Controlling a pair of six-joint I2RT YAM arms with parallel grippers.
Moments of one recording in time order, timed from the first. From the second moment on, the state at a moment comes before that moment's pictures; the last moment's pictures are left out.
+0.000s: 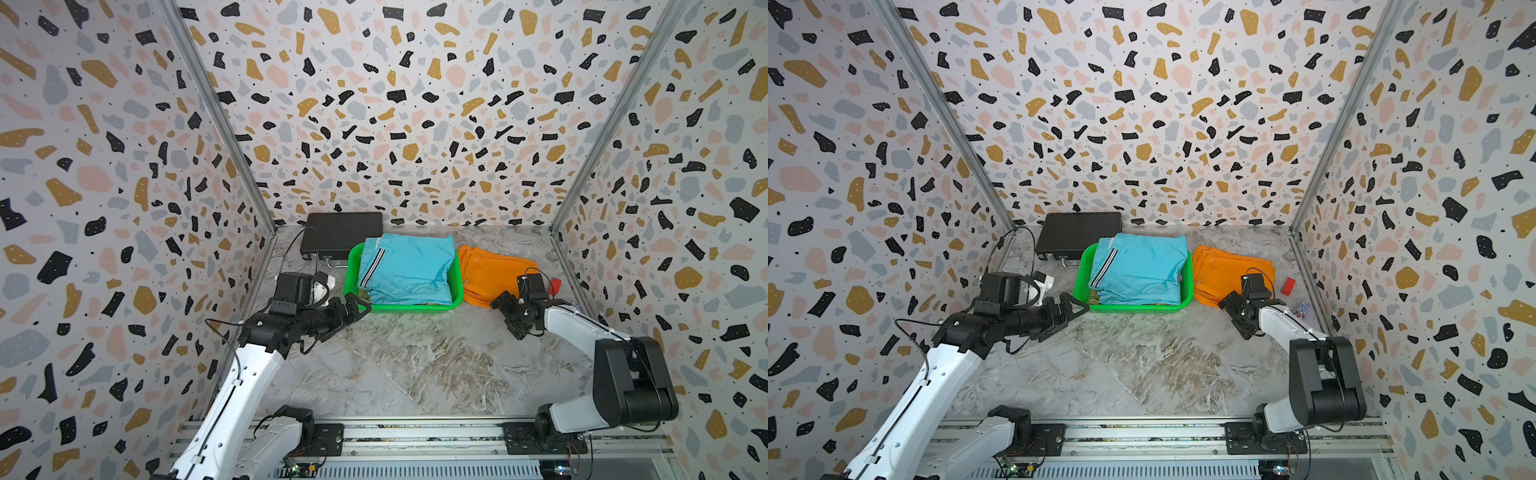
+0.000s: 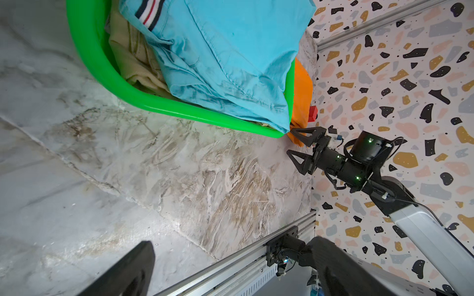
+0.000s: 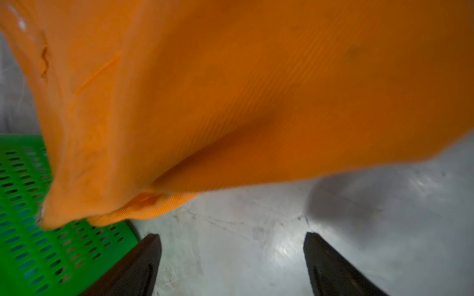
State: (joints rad) left arm -0.18 0.93 0.96 -0.88 0.59 -0.63; right arm 0.10 1.51 0.77 -0.33 -0.15 0.99
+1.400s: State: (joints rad) left arm -0.29 1.10 0.94 -0.82 0.67 -0.62; right arm 0.07 0.97 0.60 -1.11 -0.15 0.78
